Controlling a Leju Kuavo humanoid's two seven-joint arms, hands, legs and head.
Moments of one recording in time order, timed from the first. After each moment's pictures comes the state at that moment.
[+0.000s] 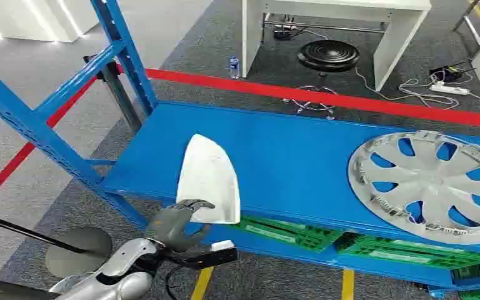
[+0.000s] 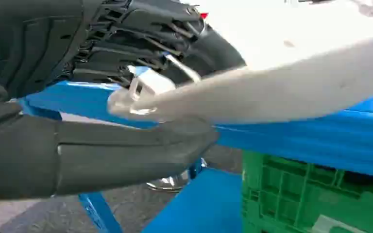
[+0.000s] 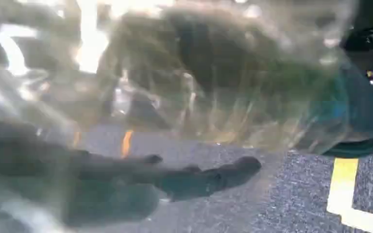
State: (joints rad) left arm -0.11 0.10 -0.69 -1.36 -0.74 0.22 0.07; right arm 0.14 -0.25 0.68 -0.80 -0.74 -0.39 0.20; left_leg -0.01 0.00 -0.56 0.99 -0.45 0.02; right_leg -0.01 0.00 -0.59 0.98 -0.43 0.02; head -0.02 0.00
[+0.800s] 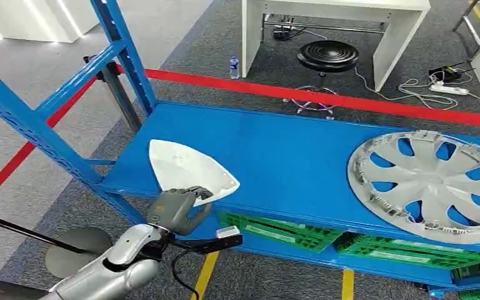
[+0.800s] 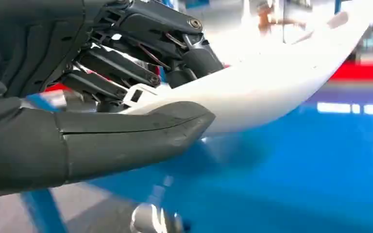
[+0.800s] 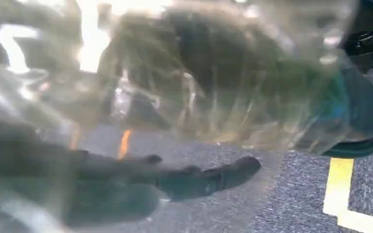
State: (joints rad) left arm -0.21 0.08 -0.69 -1.34 -0.89 0.31 0.07; right arm 0.13 -0.26 0.70 -0.81 -0.77 -0.37 0.20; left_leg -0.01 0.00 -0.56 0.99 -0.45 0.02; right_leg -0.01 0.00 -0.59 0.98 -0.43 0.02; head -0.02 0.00
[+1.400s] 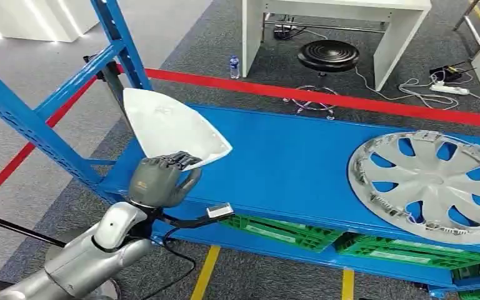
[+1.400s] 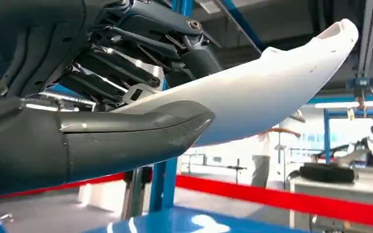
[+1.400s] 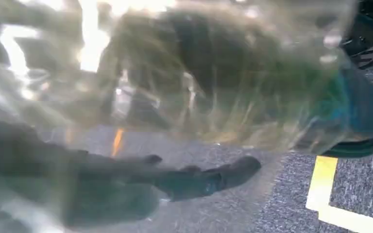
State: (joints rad) left arm -0.32 0.14 -0.68 -1.44 -1.09 0.50 0.04; right arm 0.08 -0.26 0.70 -0.77 -0.72 -0.33 0.20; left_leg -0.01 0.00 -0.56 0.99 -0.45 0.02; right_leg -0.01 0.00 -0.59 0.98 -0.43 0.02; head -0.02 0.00
